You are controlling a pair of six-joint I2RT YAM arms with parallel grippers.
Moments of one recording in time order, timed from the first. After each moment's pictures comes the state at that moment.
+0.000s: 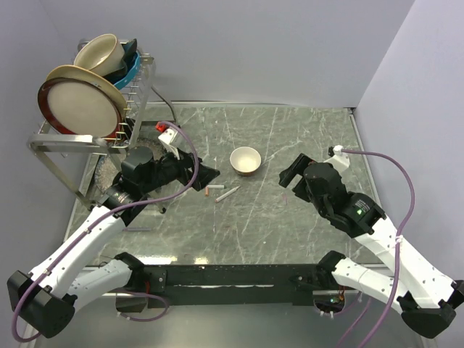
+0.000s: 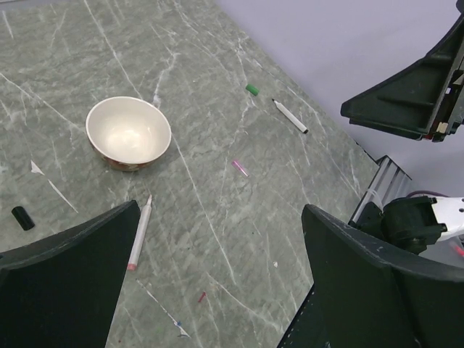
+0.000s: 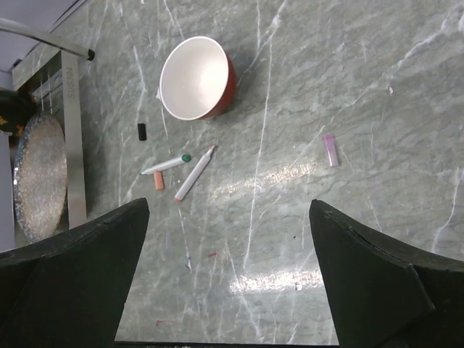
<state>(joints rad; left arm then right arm) -0.53 0.94 0.87 -0.07 0.40 -0.37 0.70 0.82 1.01 -0.82 0.52 0.96</state>
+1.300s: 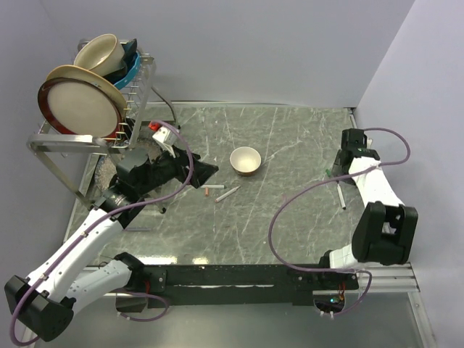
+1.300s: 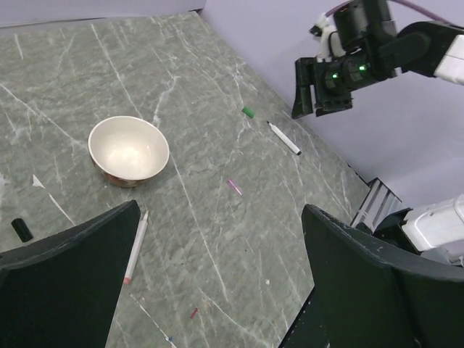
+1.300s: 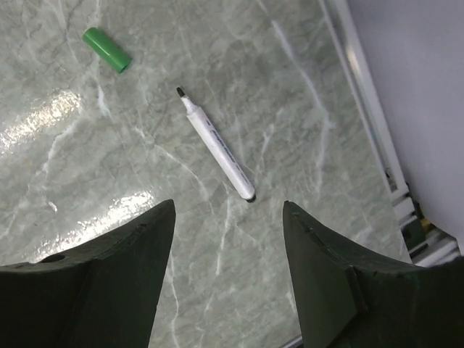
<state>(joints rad) -0.53 0.91 0.87 -0.03 0.36 -0.41 -0.15 1.45 1.07 -0.73 0.38 0.22</state>
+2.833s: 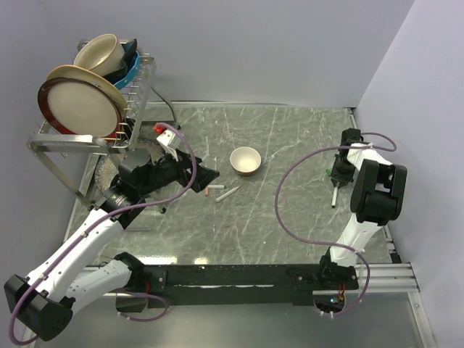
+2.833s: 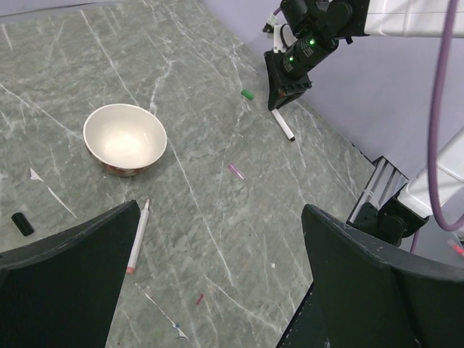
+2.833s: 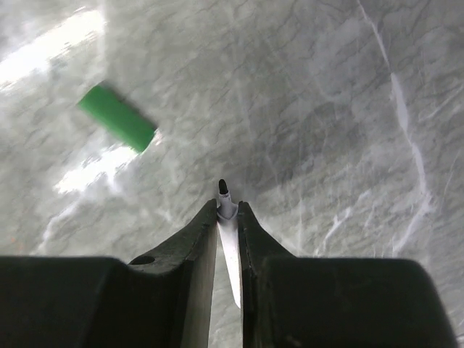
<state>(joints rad) -0.54 0.91 0.87 -0.07 0.39 -0.36 -0.23 1.85 1.22 -0.66 0.17 0.17</state>
